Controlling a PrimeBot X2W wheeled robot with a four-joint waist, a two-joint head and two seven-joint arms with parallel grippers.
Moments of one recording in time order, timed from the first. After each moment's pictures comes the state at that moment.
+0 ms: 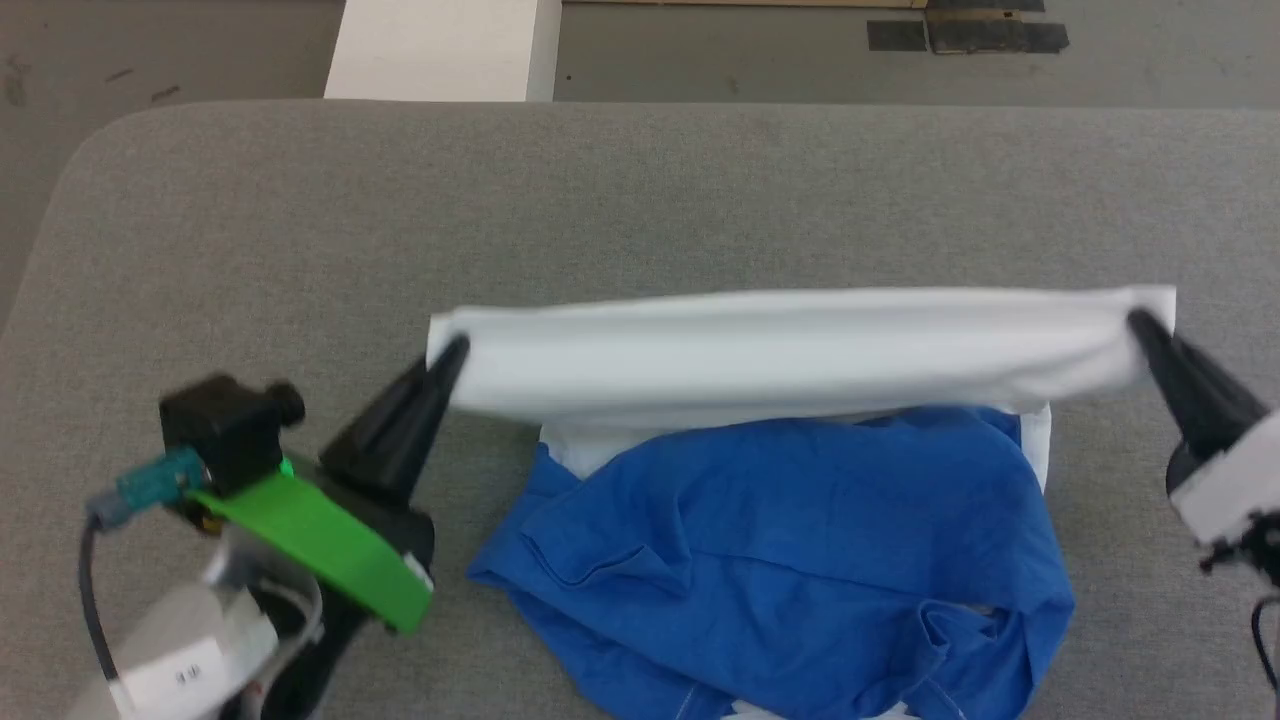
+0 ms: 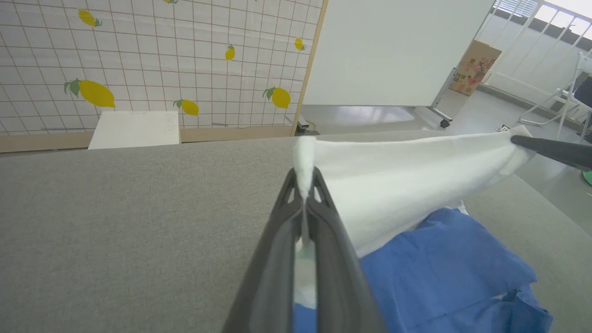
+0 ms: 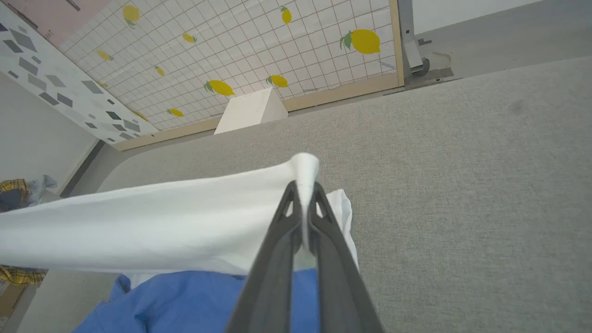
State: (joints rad) left arm -0.24 0.57 -0.43 -0.25 -0.79 -0.03 0.02; right arm -0.19 -0.17 -0.24 -0.21 0.61 0.13 0.62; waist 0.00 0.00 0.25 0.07
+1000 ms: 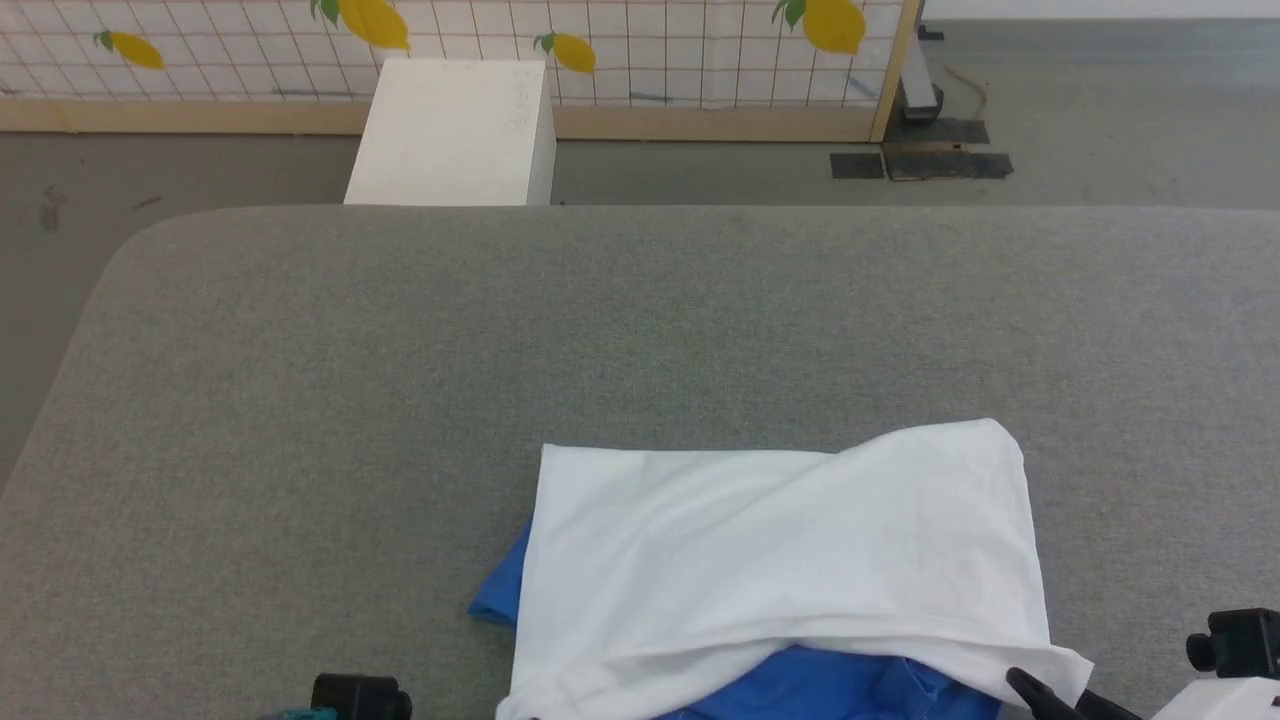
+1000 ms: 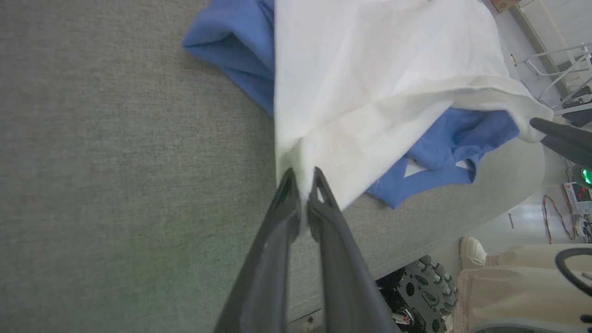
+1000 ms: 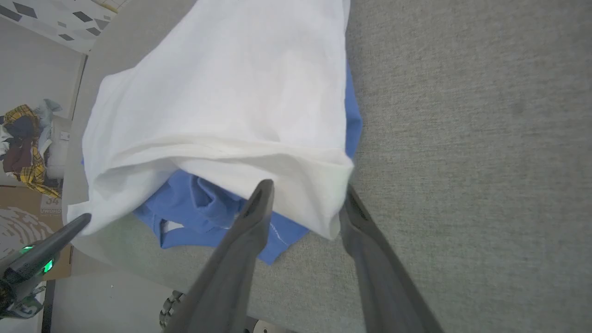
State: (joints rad) left arm 0.16 0.55 -0.60 -0.15 -0.96 0.04 0.14; right arm 0.30 -0.19 -0.14 -0.20 0.72 0.13 0.70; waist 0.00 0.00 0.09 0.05
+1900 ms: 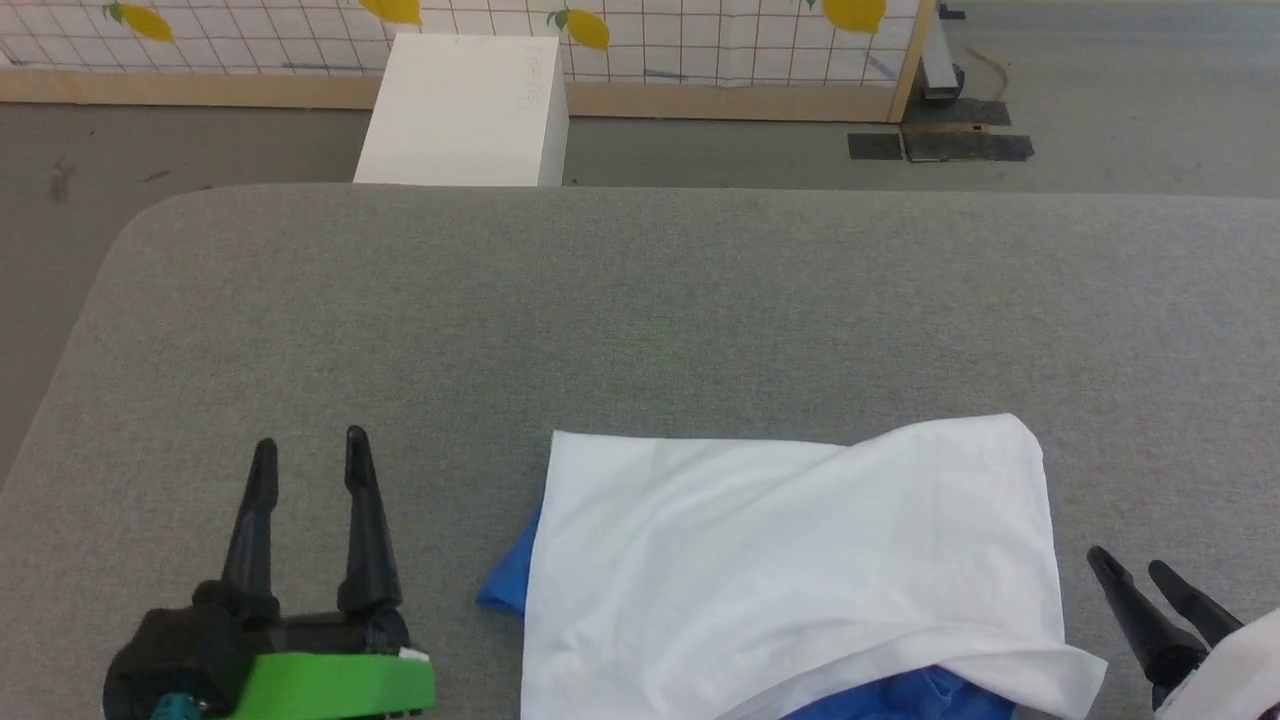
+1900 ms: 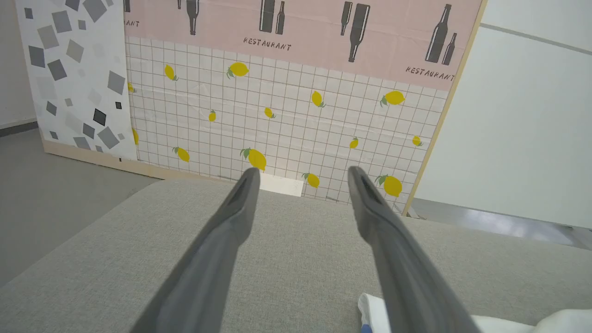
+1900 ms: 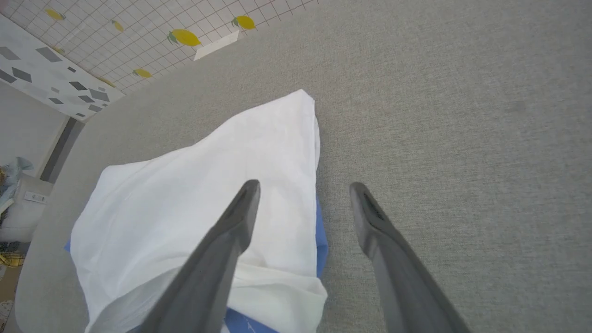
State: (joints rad) left arm 0.13 0.23 -0.18 -0.33 -0.39 0.22 -0.26; right arm 0.20 -0.14 -0.26 -0.26 0.61 0.13 0.59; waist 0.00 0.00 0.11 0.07
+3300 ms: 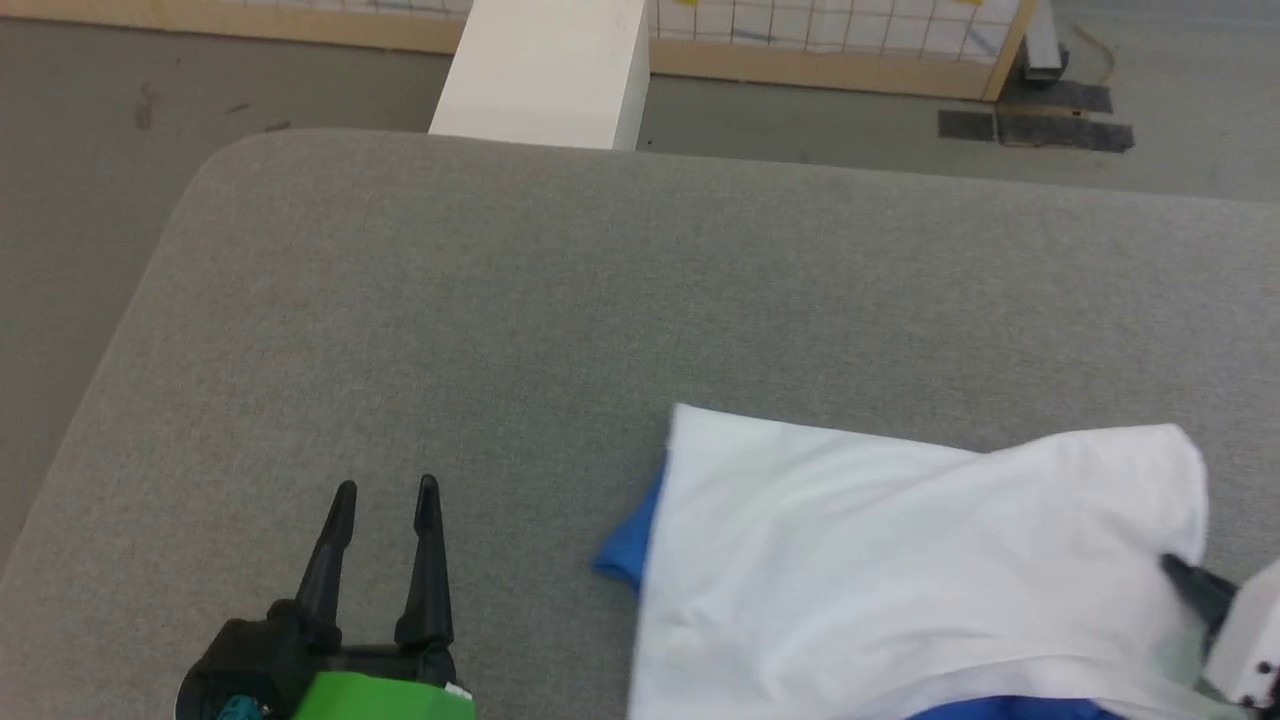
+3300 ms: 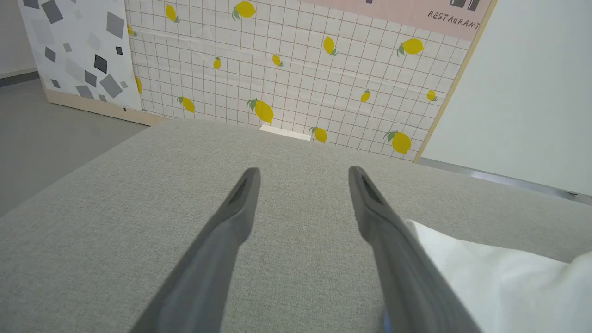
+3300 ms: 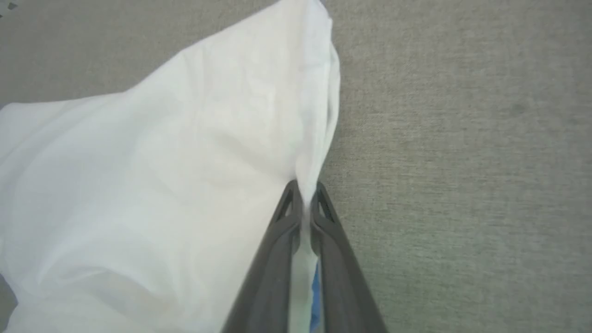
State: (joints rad) left arm 0.15 0.06 -0.09 -0.15 -0.27 -0.03 -0.26; right arm 0.04 -0.26 -0.27 0.00 0.53 0.13 0.72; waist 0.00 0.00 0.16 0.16
